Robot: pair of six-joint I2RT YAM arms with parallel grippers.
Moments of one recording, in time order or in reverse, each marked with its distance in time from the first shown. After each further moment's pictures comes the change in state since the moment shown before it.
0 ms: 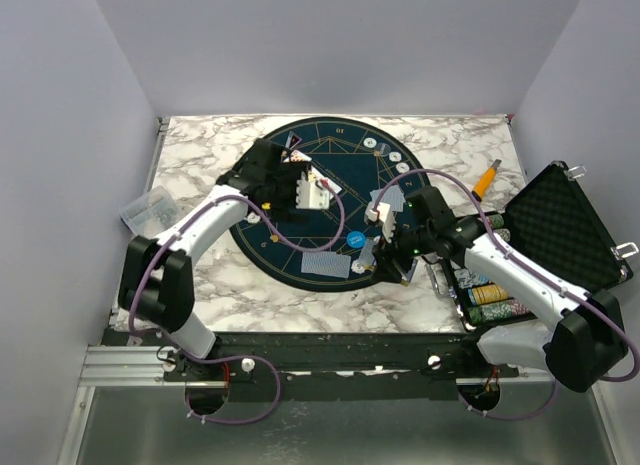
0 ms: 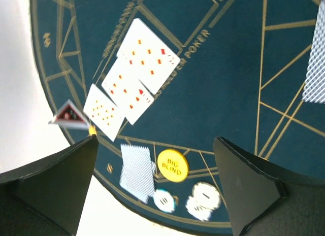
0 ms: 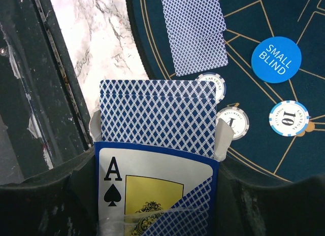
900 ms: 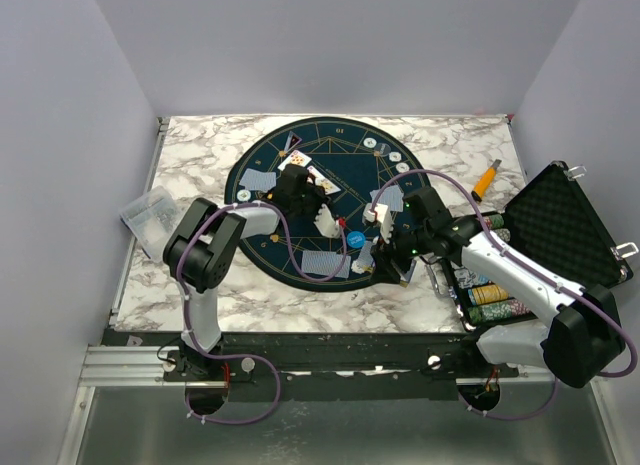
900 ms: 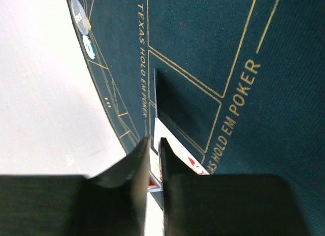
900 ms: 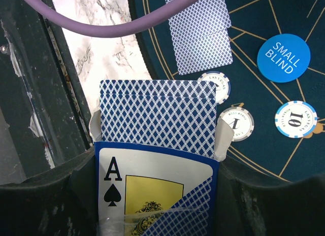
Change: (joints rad) left arm -0.060 0.297 -0.133 0.679 -0.052 0.372; right arm 0.006 0.021 0.001 -0.001 -0.006 0.000
